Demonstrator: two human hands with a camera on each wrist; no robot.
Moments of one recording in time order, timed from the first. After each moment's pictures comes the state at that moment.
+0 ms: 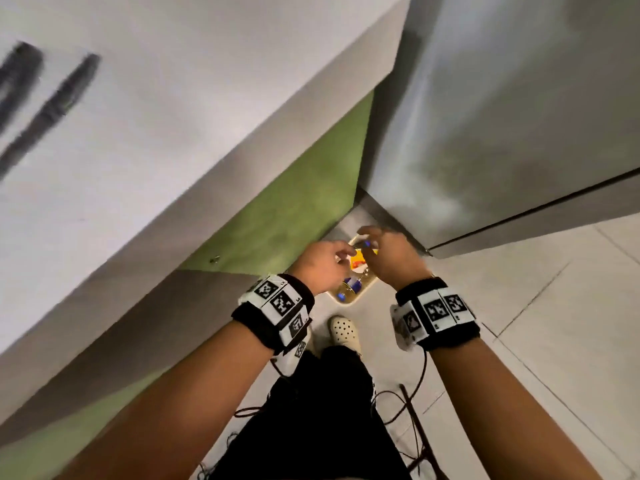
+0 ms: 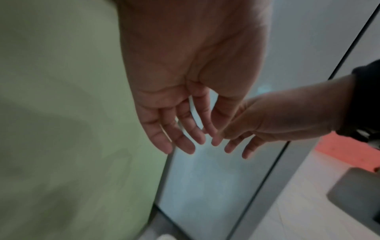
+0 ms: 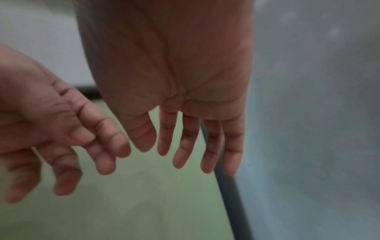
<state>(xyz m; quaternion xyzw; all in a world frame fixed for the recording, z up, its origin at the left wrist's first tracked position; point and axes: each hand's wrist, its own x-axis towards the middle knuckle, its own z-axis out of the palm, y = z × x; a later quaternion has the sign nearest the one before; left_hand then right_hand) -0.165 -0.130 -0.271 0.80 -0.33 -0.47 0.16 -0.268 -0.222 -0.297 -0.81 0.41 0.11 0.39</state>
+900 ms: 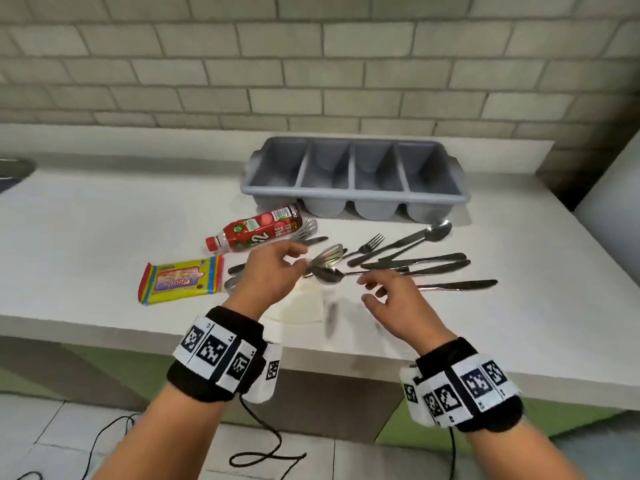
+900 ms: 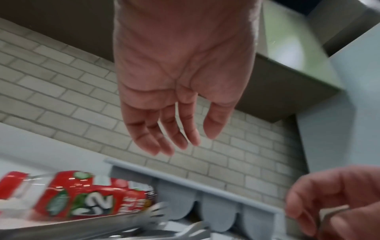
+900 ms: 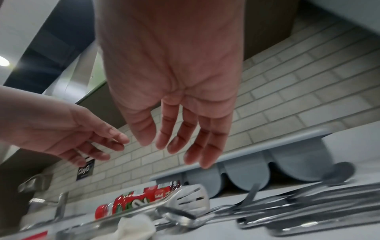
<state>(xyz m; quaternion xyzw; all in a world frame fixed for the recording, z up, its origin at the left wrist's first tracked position) -0.015 0.233 0.024 0.90 0.03 0.00 0.43 -0.044 0.032 -0.018 -0.92 -0.07 0.01 0.37</state>
